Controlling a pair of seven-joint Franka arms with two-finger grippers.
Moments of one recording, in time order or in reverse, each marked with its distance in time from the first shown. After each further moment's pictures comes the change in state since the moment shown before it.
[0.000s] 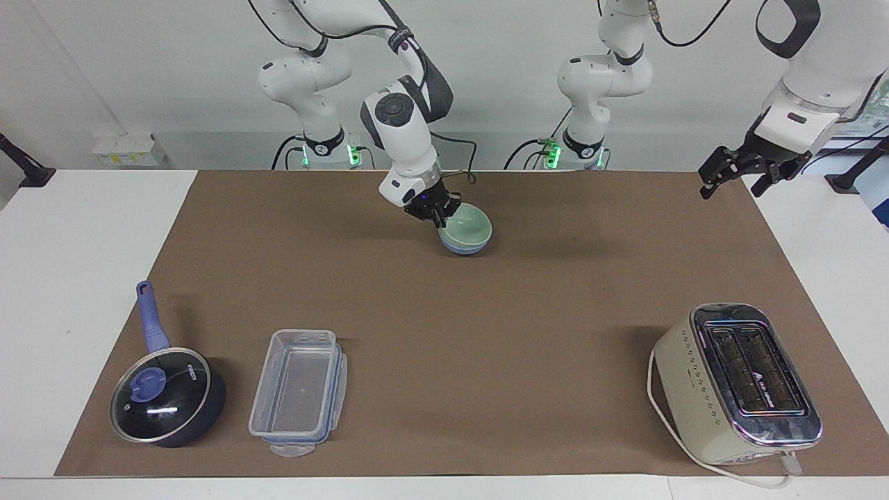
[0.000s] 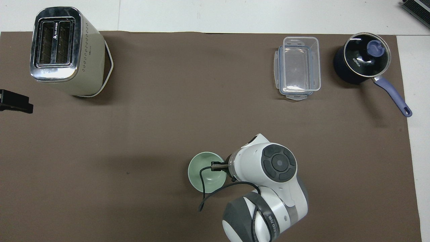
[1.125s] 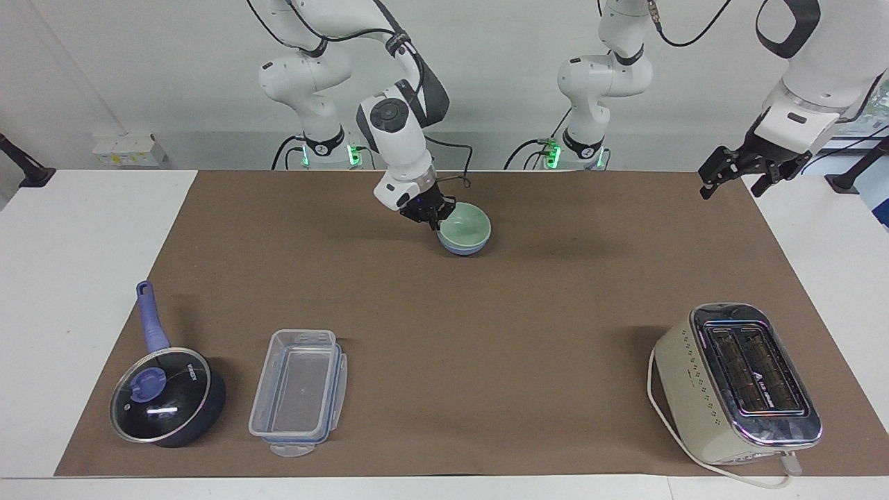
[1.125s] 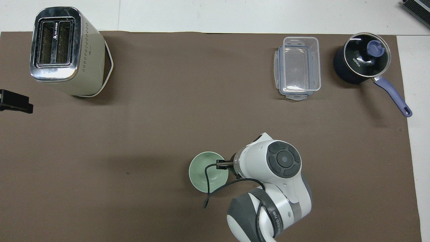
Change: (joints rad) left arm 0.000 0.000 0.000 0.000 0.000 0.000 0.000; right arm -0.015 0.002 0.003 -0.015 0.000 -0.002 -0.002
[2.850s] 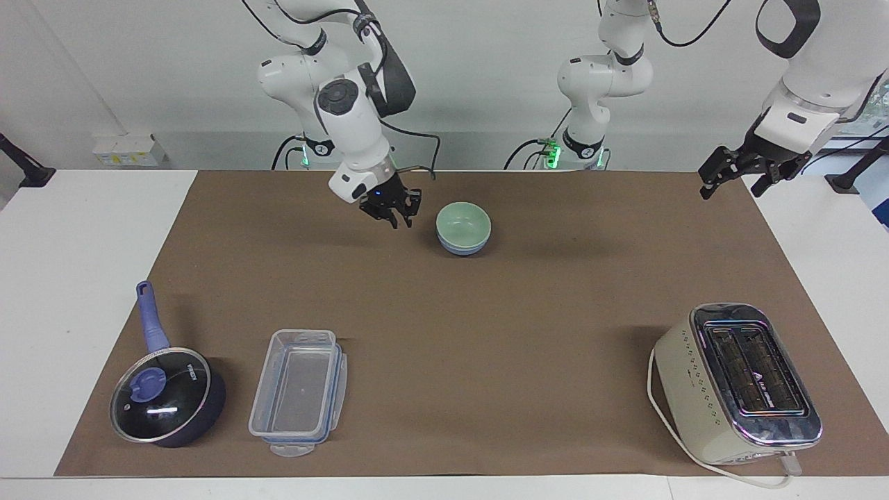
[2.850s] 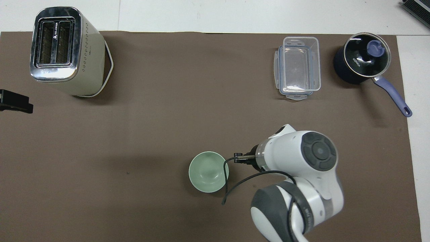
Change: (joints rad) left arm 0.000 0.000 0.000 0.000 0.000 0.000 0.000; right arm -0.349 -0.167 -0.017 0.038 -0.130 -0.122 -0.219
